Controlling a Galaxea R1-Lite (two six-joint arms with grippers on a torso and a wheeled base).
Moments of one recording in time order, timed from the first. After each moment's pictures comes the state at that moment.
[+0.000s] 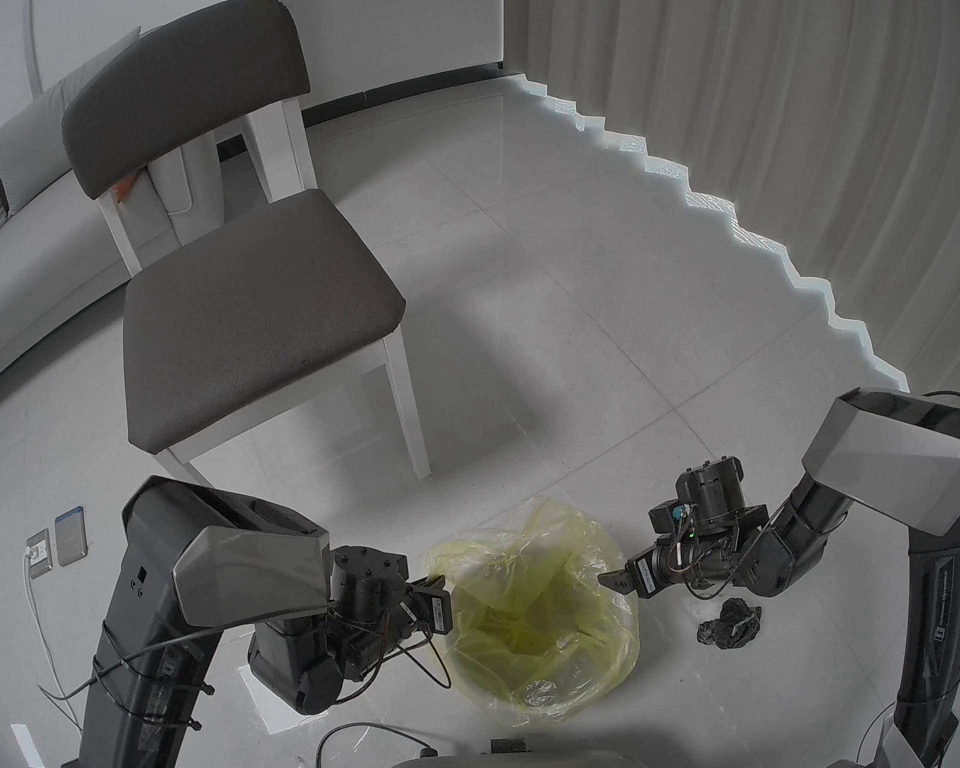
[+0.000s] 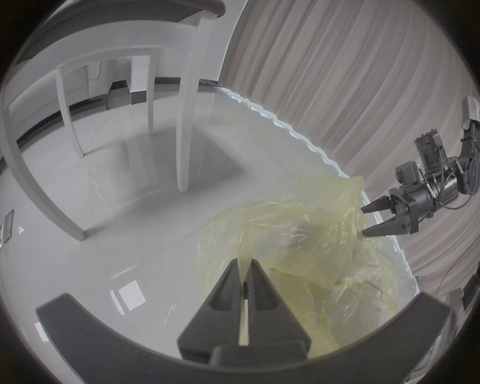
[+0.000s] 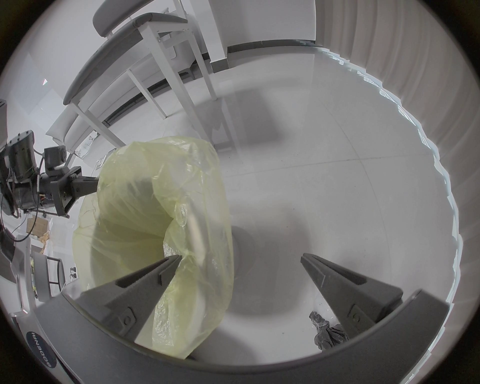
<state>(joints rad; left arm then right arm) -0.55 2.53 -0.67 -1.39 0.05 -0.28 0.35 2.32 -0.87 -0.65 0.09 -0.08</state>
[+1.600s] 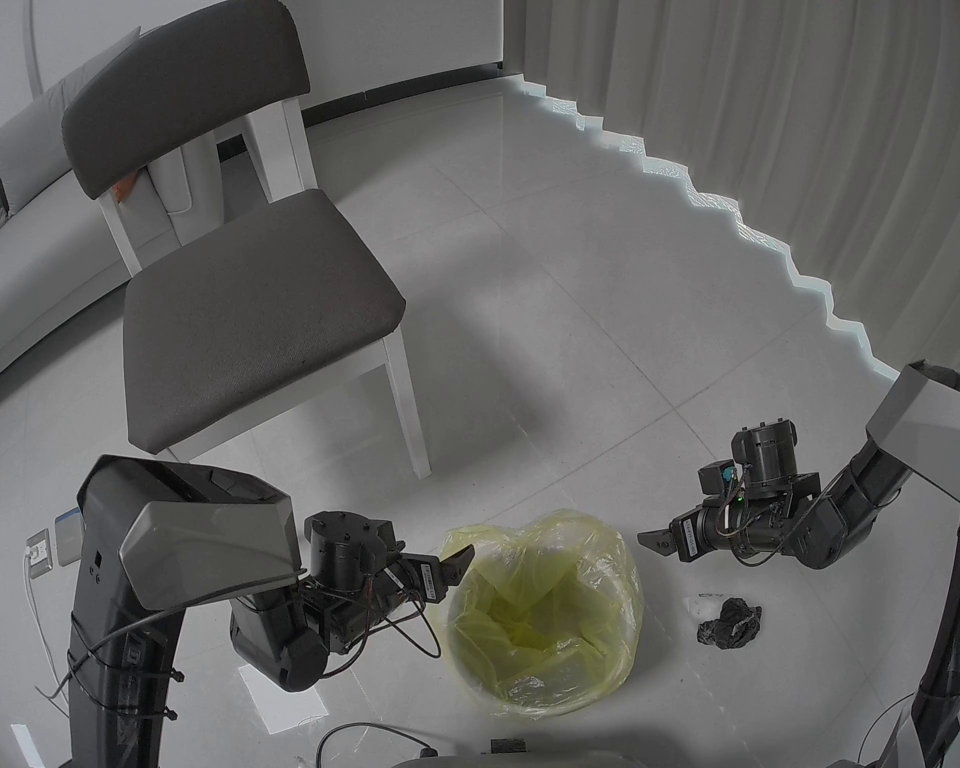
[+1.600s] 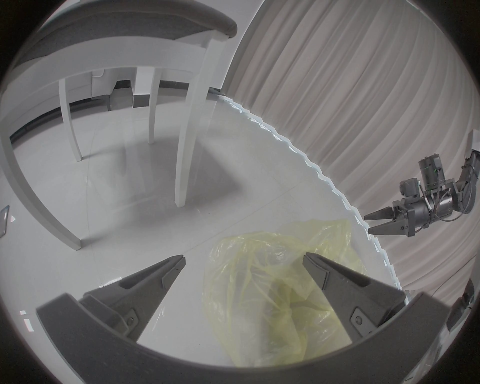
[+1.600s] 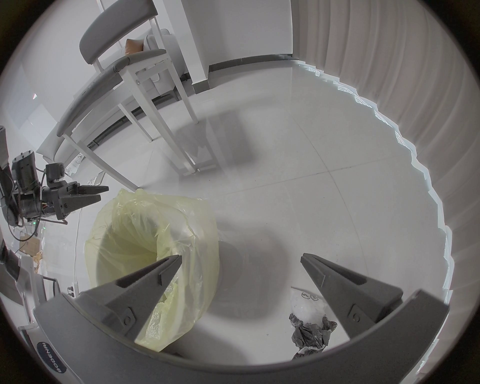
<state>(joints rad) -0.51 2.42 -0.68 -1.34 -0.01 -0.32 0.26 2.16 -0.81 -0.63 0.10 -0.07</state>
